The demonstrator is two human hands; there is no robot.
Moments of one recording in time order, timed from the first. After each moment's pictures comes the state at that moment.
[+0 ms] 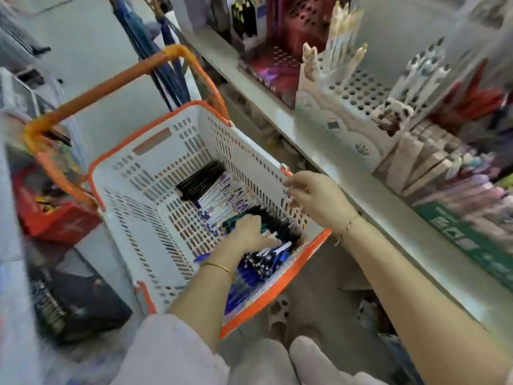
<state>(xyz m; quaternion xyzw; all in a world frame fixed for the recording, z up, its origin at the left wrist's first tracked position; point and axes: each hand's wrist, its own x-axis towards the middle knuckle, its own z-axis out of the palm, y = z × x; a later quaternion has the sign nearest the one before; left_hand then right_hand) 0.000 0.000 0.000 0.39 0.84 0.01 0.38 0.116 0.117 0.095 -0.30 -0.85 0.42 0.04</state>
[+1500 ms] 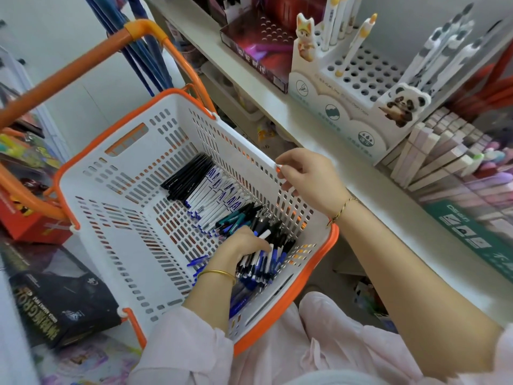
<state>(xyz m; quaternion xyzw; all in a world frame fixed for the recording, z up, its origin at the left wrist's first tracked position) -0.004 0.013 -0.017 0.14 0.80 0.08 0.57 0.081 0.143 0.086 -0.34 -0.82 0.45 0.09</state>
